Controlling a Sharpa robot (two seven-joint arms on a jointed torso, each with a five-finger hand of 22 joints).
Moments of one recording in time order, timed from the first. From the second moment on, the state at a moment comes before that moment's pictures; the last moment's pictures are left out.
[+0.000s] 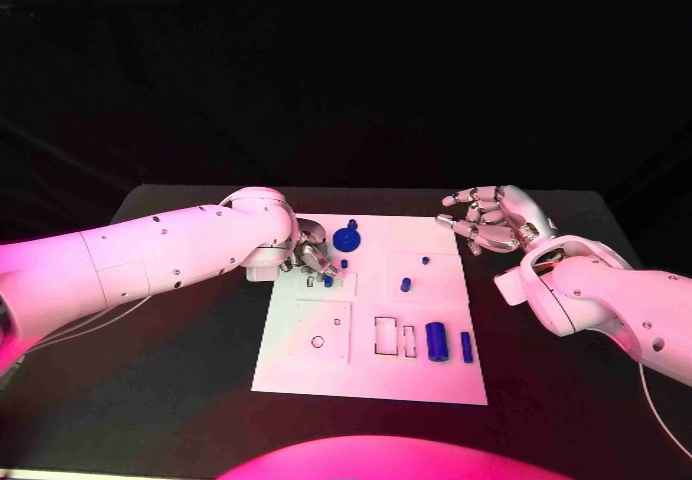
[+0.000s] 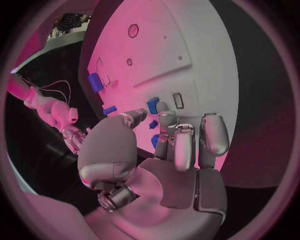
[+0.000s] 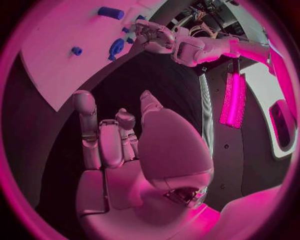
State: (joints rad) left arm 1.21 -0.71 -0.03 1.36 -1.15 0.30 -0.53; left_hand 0.95 -0.21 0.56 0.29 0.14 0.95 0.04 0.67 0.92 1.23 -0.03 1.10 0.88 1.47 -0.07 1.52 1.31 0.10 1.32 0.04 1.39 1.20; right arm 1.16 -0.83 -0.08 1.53 -0.77 -0.61 0.17; right_hand 1.38 -0.08 0.03 0.29 0.16 0.81 0.18 0.22 0.32 1.13 0.09 1.15 1.03 1.46 0.01 1.33 1.16 0.14 1.23 0.12 0.76 1.05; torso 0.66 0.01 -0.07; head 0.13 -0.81
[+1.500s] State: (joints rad) left arm 1.29 -0.66 0.05 1.16 -1.18 0.27 -0.53; left_hand 0.98 -0.17 0.44 0.29 0.14 0.86 0.09 0.55 0.87 1.16 0.02 1.07 0.82 1.47 -0.05 1.50 1.31 0.10 1.29 0.06 1.36 1.16; right arm 1.16 -0.83 -0.08 1.52 -0.77 -0.61 0.17; right_hand 1.38 -0.07 0.03 0.29 0.16 0.81 0.18 0.22 0.32 1.13 0.09 1.15 1.02 1.46 0.01 1.33 1.16 0.14 1.23 0.12 0.76 1.05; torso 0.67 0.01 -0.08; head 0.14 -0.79
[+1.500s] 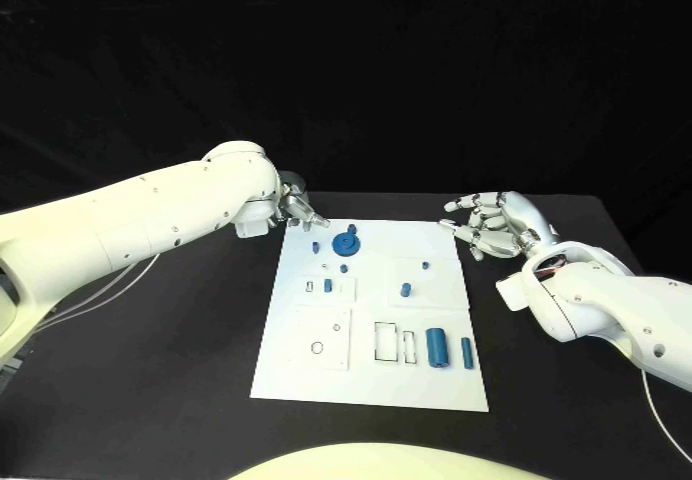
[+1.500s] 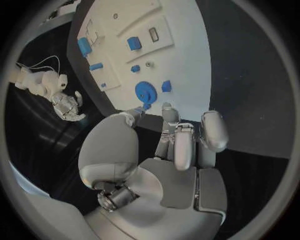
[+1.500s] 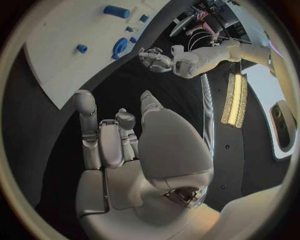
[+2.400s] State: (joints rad) left arm 1.29 -0.58 0.02 1.02 -1.14 0.30 -0.52; left_hand 1.00 -0.17 0.44 0.29 0.14 0.86 0.09 0.54 0.86 1.15 0.02 1.07 0.82 1.47 -0.05 1.50 1.31 0.10 1.29 0.07 1.36 1.16; right arm 1.16 -0.83 -0.08 1.52 -0.77 -0.61 0.17; right_hand 1.38 -0.07 0.03 0.29 0.16 0.81 0.18 0.22 0.32 1.13 0.09 1.15 1.02 1.46 0.01 1.33 1.16 0.14 1.23 0.12 0.75 1.04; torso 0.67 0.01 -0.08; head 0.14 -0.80
